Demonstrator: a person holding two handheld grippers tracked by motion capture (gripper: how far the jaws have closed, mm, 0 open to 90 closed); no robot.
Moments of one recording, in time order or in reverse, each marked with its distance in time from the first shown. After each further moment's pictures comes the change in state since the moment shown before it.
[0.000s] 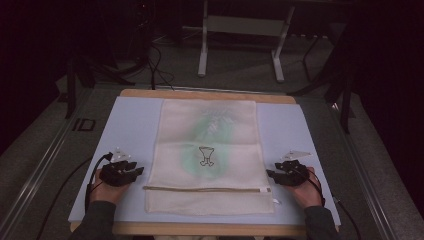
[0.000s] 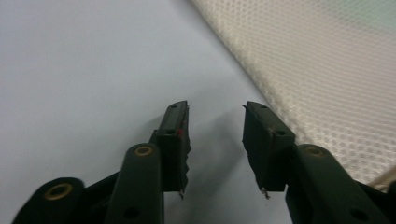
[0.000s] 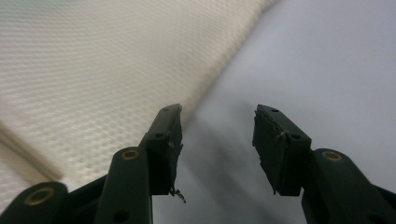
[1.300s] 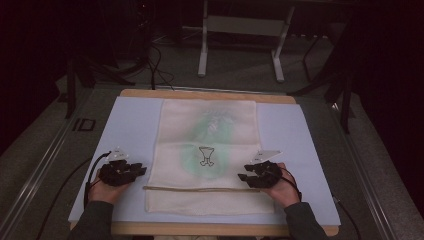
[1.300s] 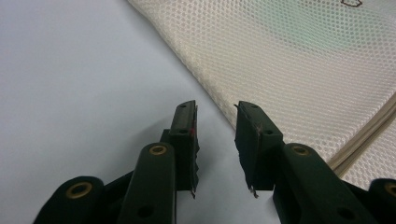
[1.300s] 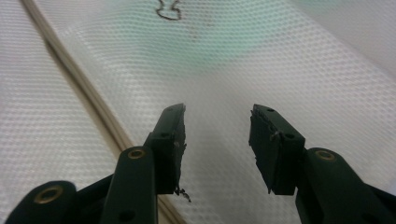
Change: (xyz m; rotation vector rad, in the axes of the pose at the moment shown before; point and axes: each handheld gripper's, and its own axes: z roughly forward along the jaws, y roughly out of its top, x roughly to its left) left arm 0.002 0.004 -0.002 -0.027 -0.153 0.014; right arm 0.073 0.047 0.015 -0.016 0.200 -0.186
